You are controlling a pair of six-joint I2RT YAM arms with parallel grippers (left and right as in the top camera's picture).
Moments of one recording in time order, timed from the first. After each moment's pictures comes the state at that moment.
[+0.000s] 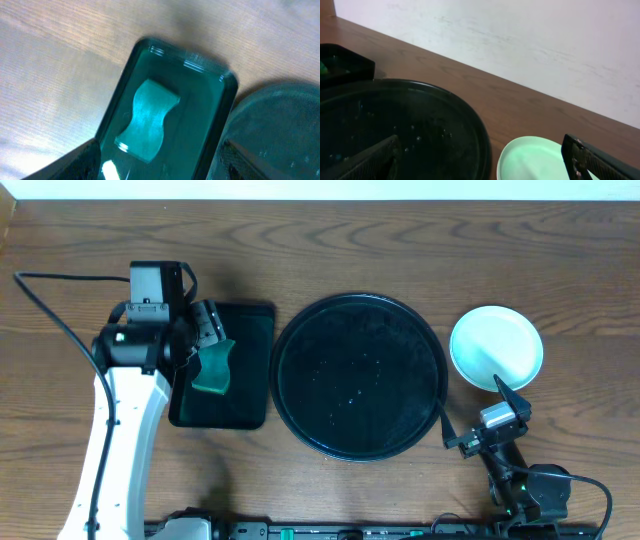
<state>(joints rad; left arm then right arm) -0.01 1.33 1.23 -0.88 -0.08 -0.34 0.07 0.01 0.01 -0.04 -0.30 -0.22</state>
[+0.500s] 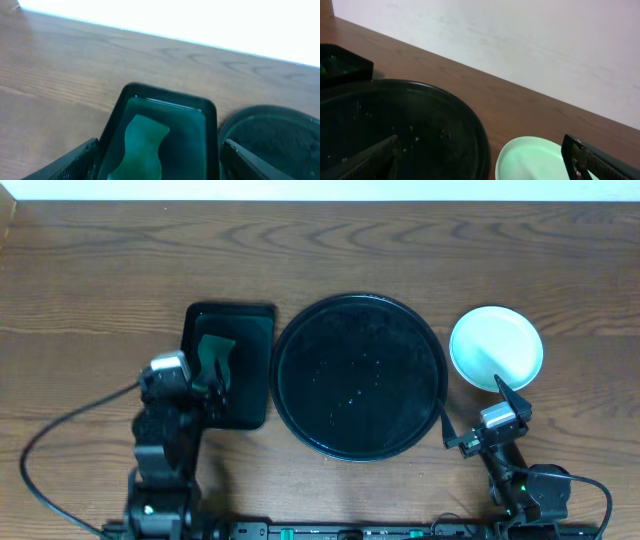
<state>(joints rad) -0.01 0.49 0.33 -0.16 -0.05 -0.19 0.07 0.01 0.01 -0.04 -0.29 -0.22</state>
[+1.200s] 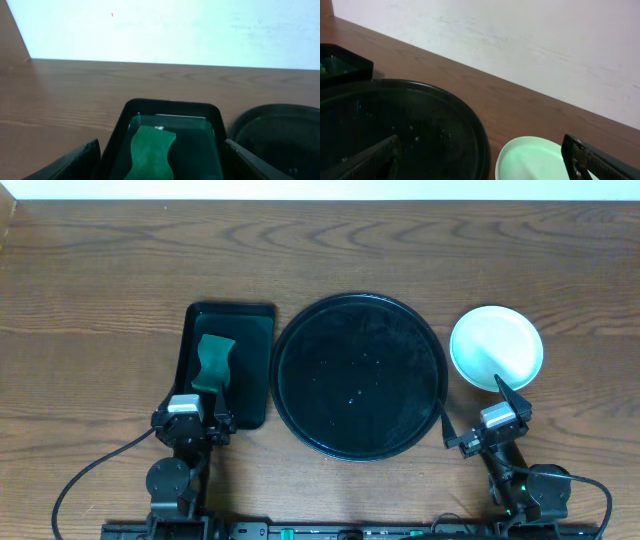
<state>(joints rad) -0.01 0.02 0.01 -0.11 -0.03 -0.04 0.07 0.01 0.01 -0.04 -0.29 -0.22</state>
